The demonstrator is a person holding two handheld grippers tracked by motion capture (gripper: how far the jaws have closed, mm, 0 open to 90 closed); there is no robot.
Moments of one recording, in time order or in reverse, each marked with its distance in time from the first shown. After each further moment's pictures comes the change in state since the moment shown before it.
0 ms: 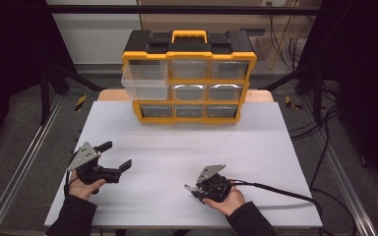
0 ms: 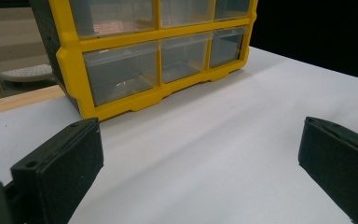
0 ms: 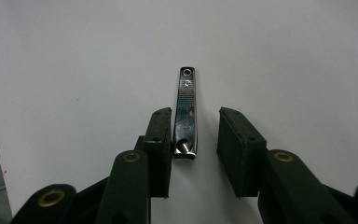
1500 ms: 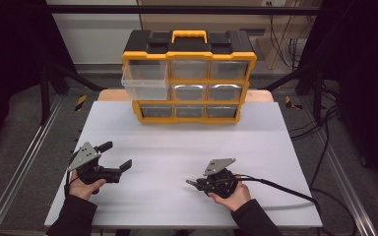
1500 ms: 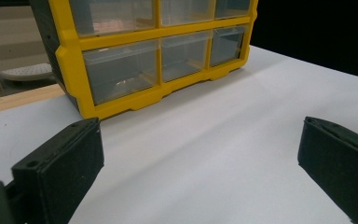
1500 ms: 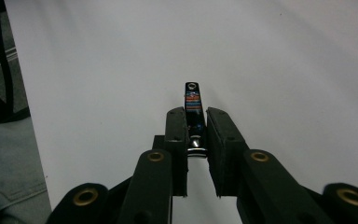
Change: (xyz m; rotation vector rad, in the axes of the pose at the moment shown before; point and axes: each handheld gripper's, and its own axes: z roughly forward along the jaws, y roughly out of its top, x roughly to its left) left arm 0.000 0.000 0.001 0.004 0.001 -0.001; right arm -0.008 0.011 -0.031 -0.100 0.035 0.002
